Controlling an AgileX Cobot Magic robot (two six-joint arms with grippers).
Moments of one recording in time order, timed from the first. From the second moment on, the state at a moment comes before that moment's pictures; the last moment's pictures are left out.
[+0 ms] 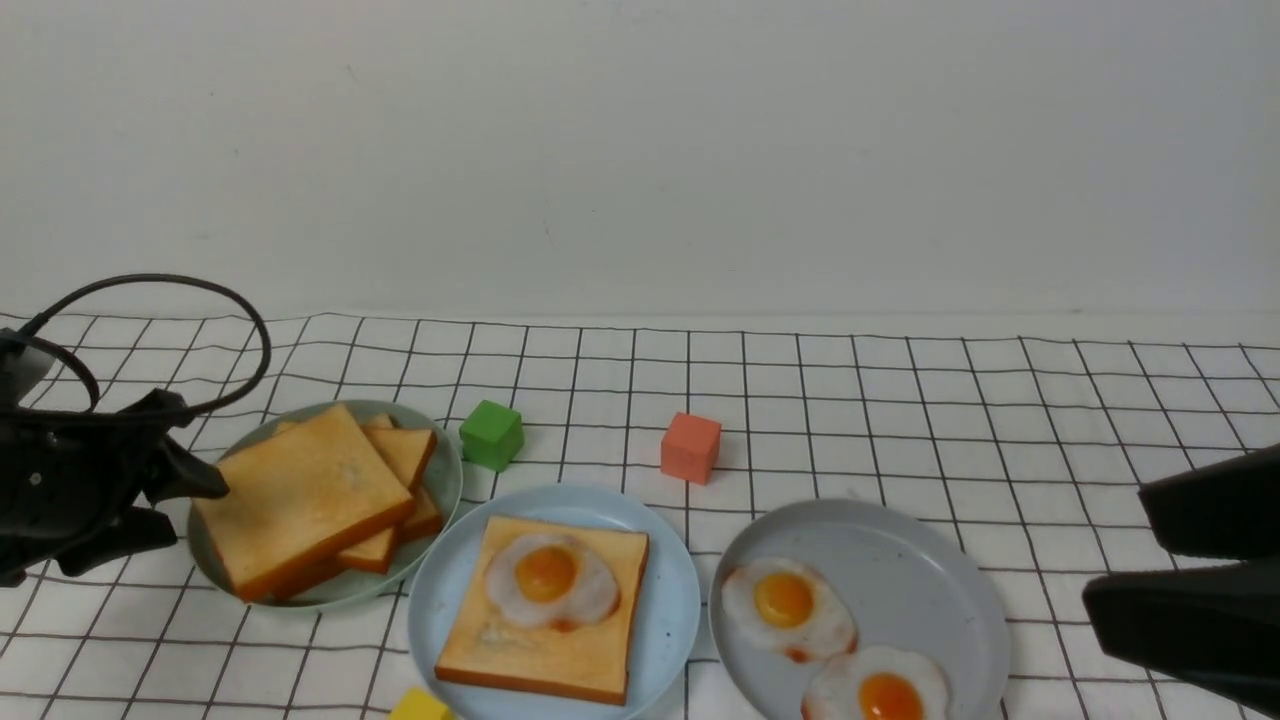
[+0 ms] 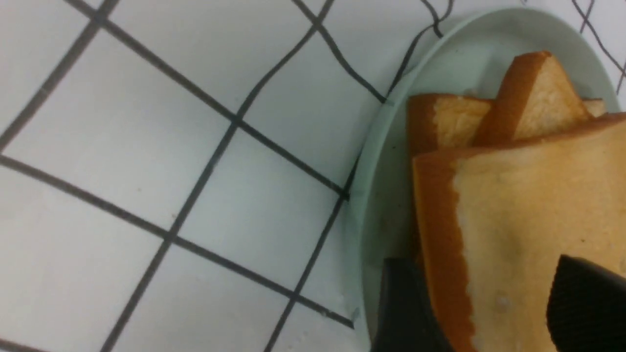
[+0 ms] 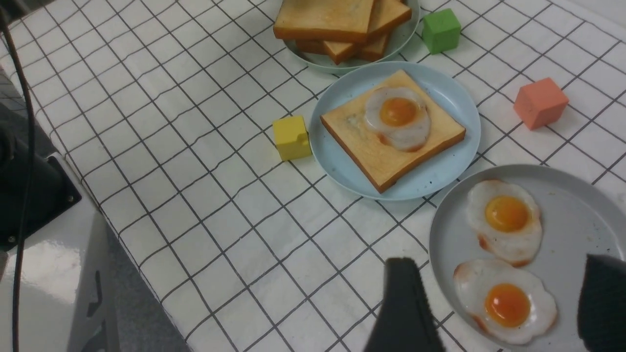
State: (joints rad) right arm 0.52 0.79 -0.97 0.44 0.94 -0.39; left arm 0.32 1.73 -0.88 -1.06 0.49 0.54
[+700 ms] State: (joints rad) right arm 0.52 0.79 -0.97 0.44 1.00 -0.38; left arm 0.32 1.80 -0.88 -1.29 0.56 0.86
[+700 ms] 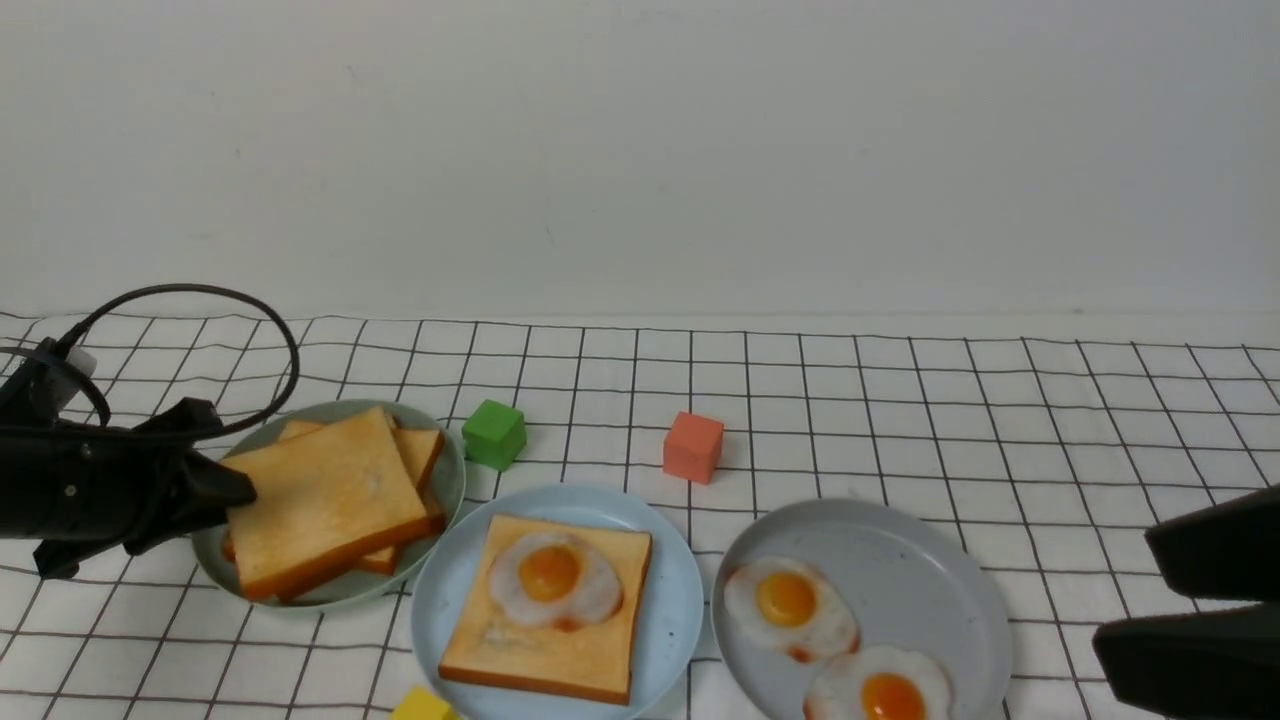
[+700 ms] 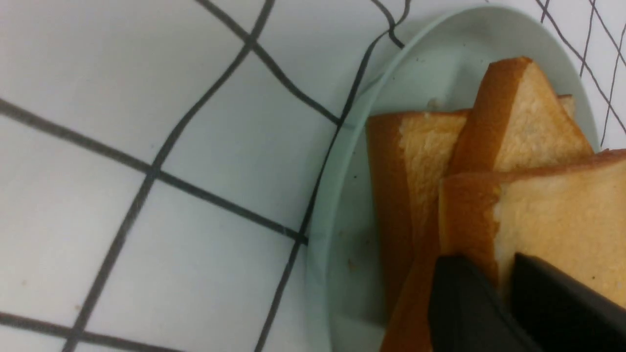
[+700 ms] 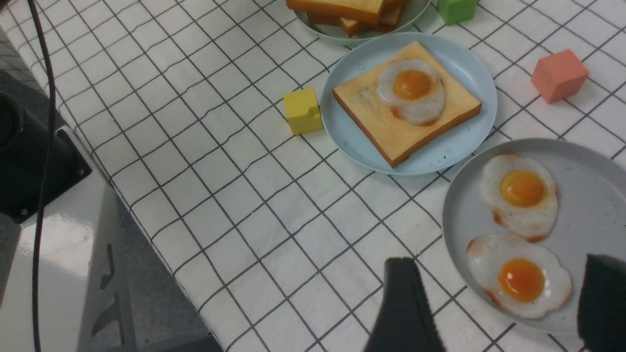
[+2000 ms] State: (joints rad) right arm 0.52 0.78 -0.97 0.44 1.10 -0.37; left arm -0.14 1.67 -0.88 -1.04 0.47 0.66
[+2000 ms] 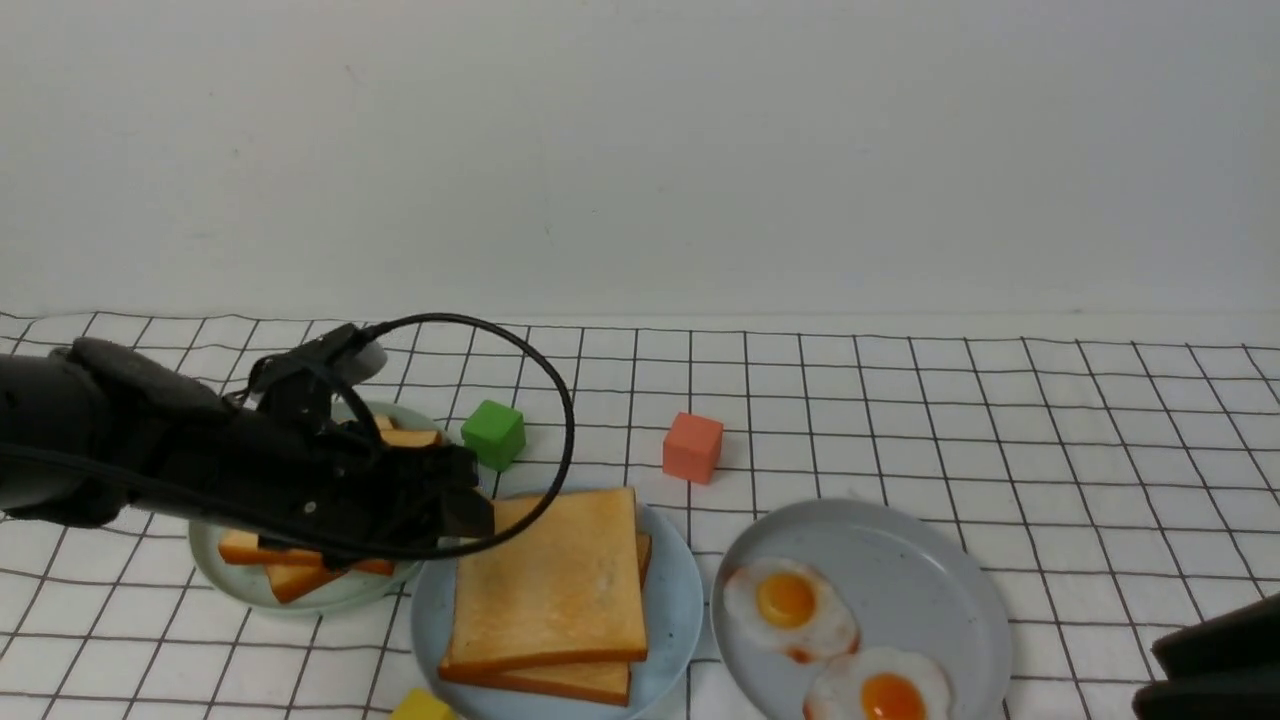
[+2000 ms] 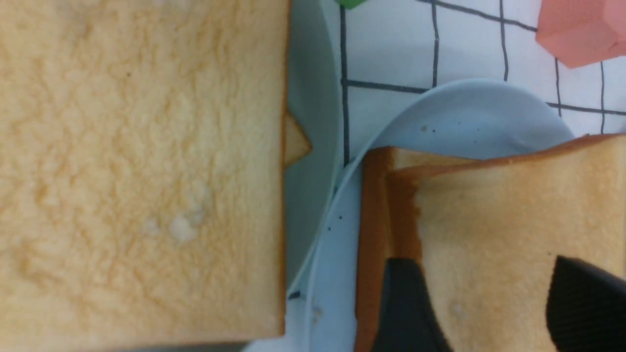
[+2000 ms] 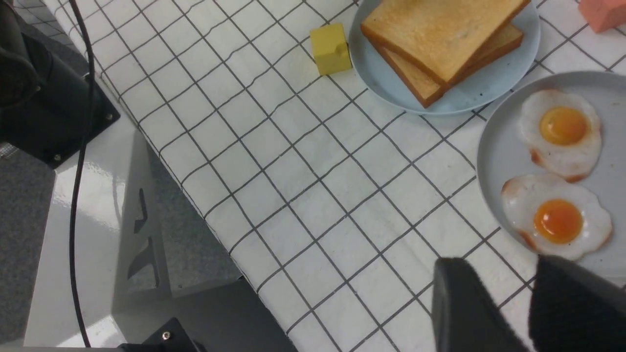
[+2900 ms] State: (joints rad) right arm 0.52 -0.01 -0.24 0.23 0.46 -0.32; left arm -0.06 0.29 -0.43 -0.43 0.83 0.17
